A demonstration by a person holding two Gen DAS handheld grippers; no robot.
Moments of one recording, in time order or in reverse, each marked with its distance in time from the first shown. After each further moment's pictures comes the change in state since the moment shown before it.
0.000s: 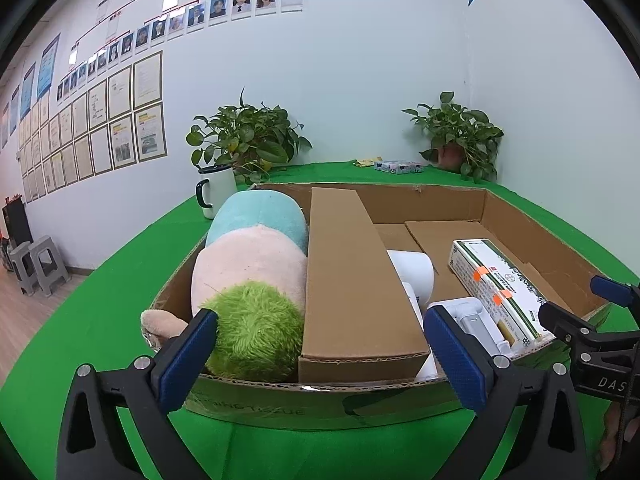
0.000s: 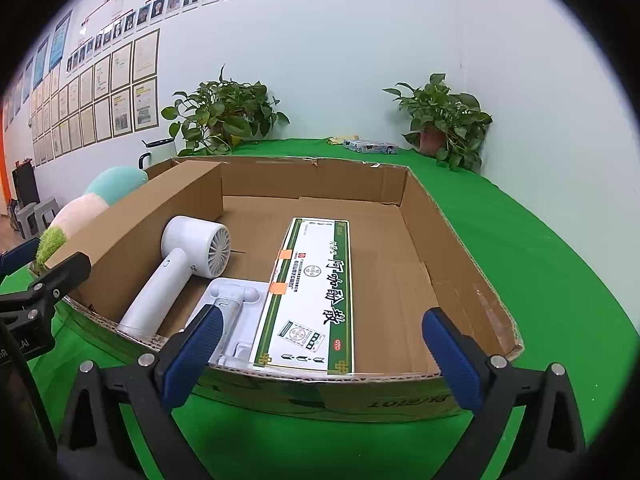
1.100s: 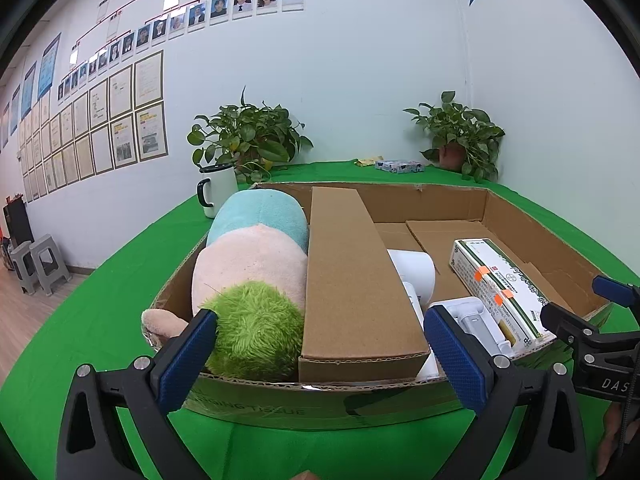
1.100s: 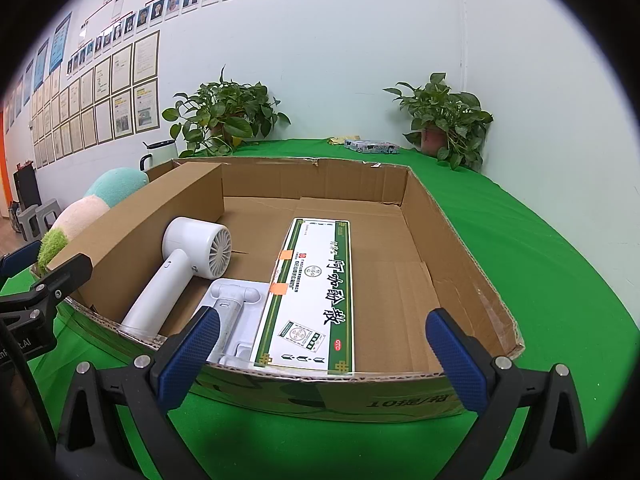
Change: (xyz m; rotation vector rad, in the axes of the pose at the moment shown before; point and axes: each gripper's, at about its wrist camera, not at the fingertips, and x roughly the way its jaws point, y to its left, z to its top) left arm -0.003 -0.001 0.000 -0.007 -0.001 0.006; right arm -0.002 -0.001 -0.001 0.005 -0.001 0.007
